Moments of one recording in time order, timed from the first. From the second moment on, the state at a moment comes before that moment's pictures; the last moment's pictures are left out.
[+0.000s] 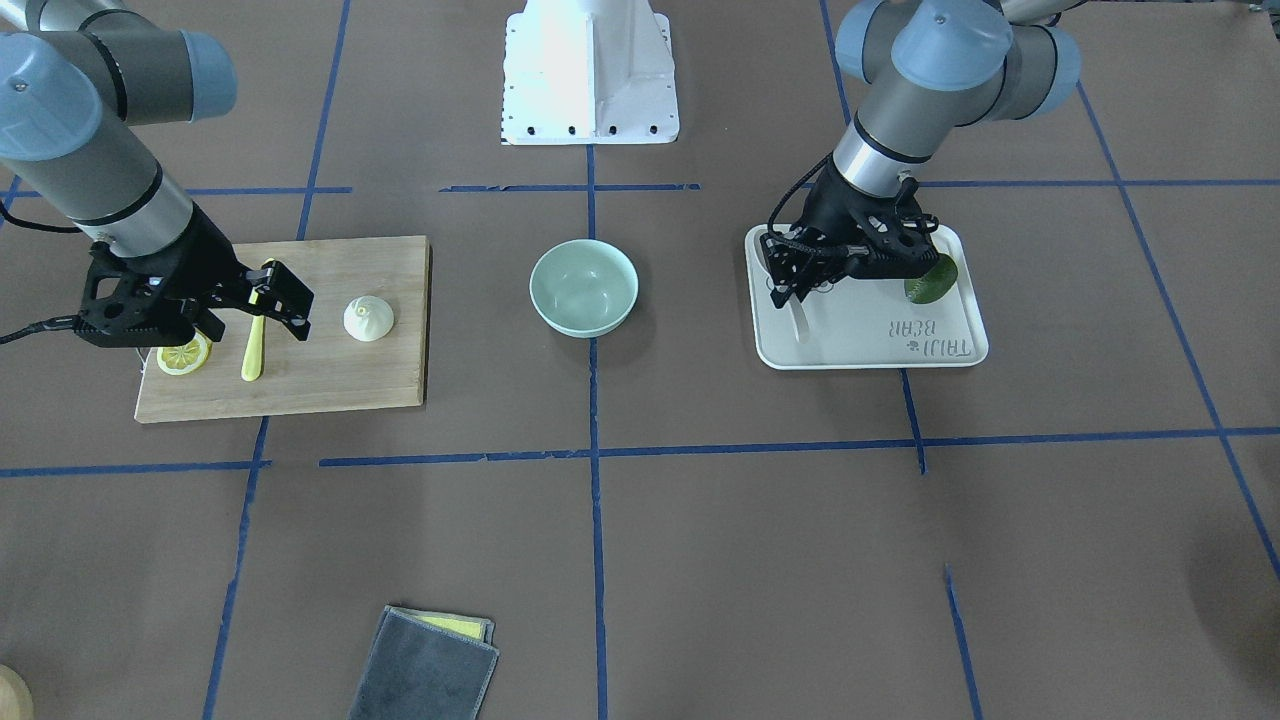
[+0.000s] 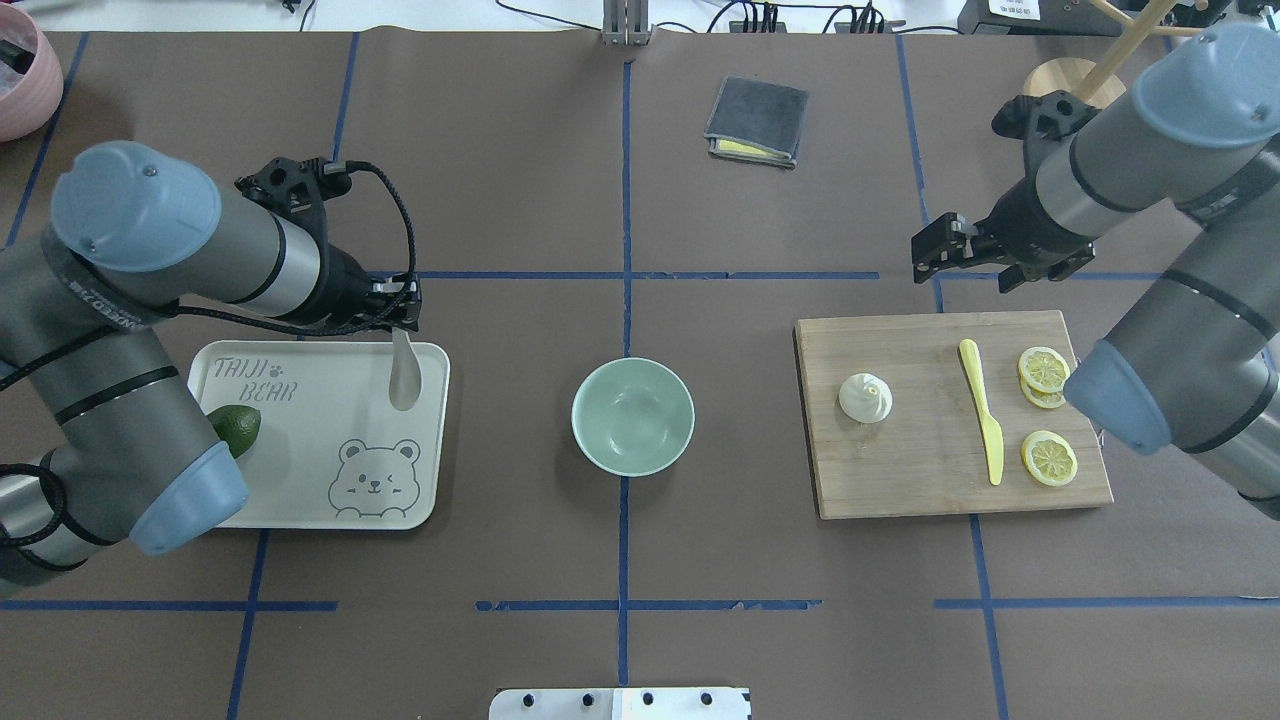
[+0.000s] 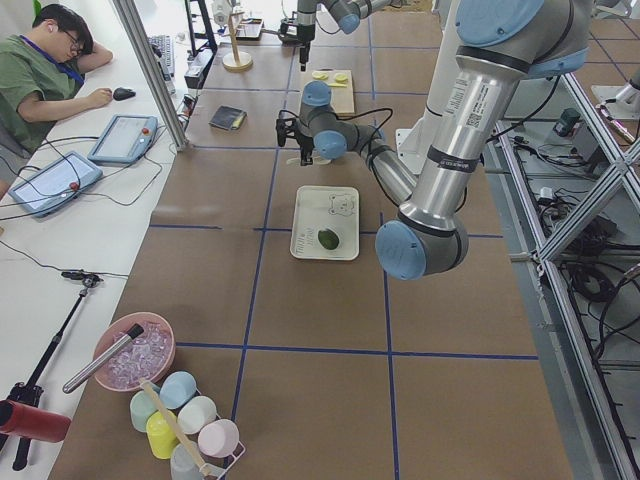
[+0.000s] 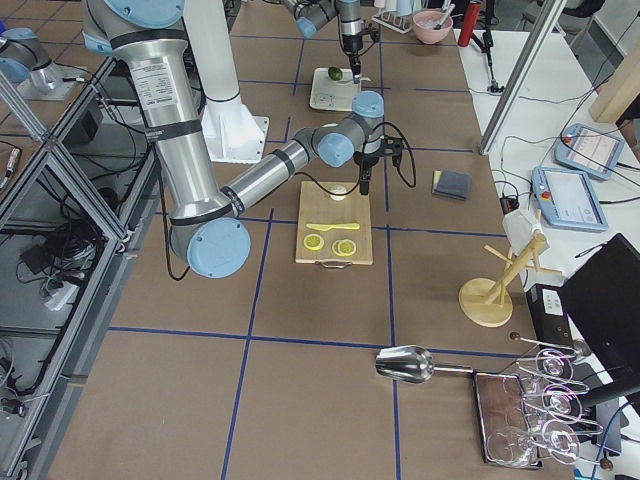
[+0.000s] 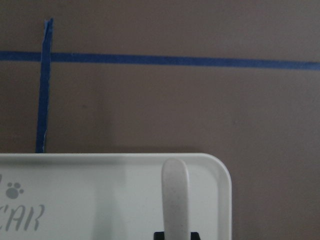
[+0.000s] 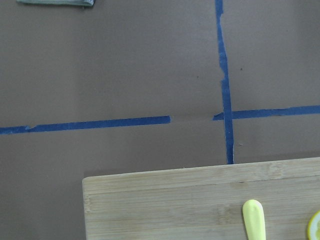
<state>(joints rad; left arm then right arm) -0.71 -1.99 -1.88 -1.86 -1.98 -1.41 0.85 -1.29 1.87 -1.43 2.10 1.03</state>
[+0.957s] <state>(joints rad) -0.67 -2.12 -1.75 -1.99 -1.95 -1.73 0.58 -1.29 1.84 -1.41 1.87 1.18</state>
